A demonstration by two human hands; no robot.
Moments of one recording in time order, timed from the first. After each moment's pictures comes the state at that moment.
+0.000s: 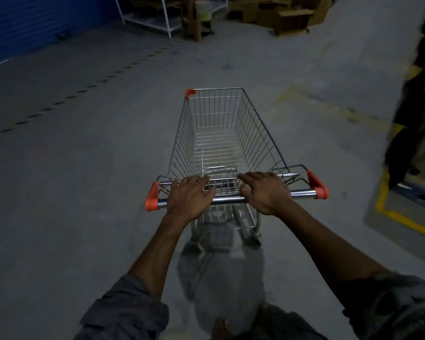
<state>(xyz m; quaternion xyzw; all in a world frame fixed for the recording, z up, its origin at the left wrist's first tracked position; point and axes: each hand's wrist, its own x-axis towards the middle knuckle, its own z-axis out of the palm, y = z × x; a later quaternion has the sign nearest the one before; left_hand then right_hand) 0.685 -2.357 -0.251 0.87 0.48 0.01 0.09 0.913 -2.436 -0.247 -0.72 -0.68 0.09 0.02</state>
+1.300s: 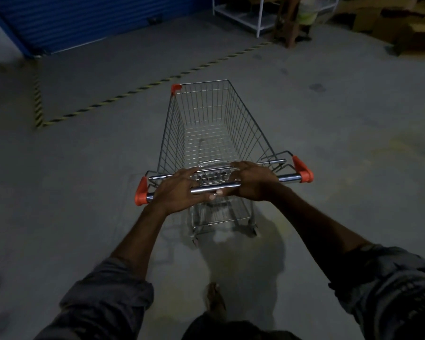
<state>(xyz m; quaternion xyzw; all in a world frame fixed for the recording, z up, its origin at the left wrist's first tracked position) 0.575 -1.862 -0.243 0.82 0.54 0.09 0.17 0.832 -1.838 -0.238 -0.53 -0.83 0.15 -0.04</state>
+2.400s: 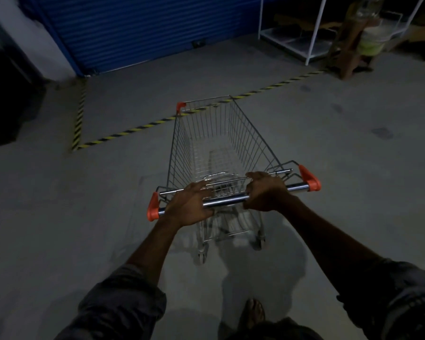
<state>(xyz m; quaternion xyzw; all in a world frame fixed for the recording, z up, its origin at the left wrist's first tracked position) 0.483 -1.447 -0.265 0.81 0.58 0.08 0.07 0.743 -1.375 -0.253 -0.52 -0.84 0.12 -0.10</state>
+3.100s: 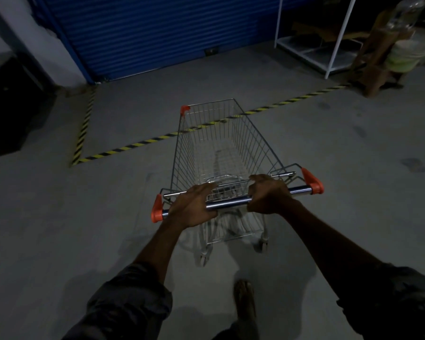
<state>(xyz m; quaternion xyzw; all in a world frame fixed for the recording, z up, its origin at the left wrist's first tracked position) 0.499 -1.167 -0.259 0.75 0.65 0.08 0.11 0.757 -1.082 -0.263 -0.48 -0.87 0.10 -0.02</state>
